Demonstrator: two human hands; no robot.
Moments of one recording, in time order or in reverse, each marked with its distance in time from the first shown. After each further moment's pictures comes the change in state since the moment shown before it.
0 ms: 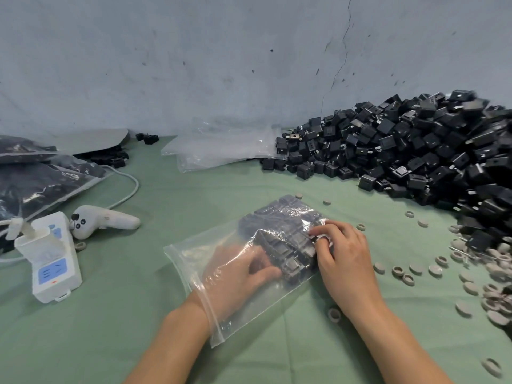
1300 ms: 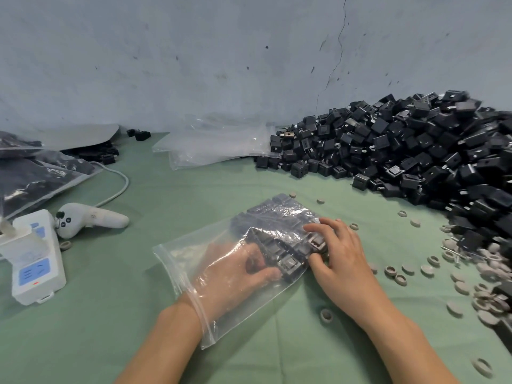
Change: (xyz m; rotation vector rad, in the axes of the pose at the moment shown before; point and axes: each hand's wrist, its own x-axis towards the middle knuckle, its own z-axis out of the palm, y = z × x) left_hand 0.002 0.022 -0.004 0.015 -0.054 -0.101; right_hand -0.002 0.009 -0.017 -0.043 -0.246 -0.072
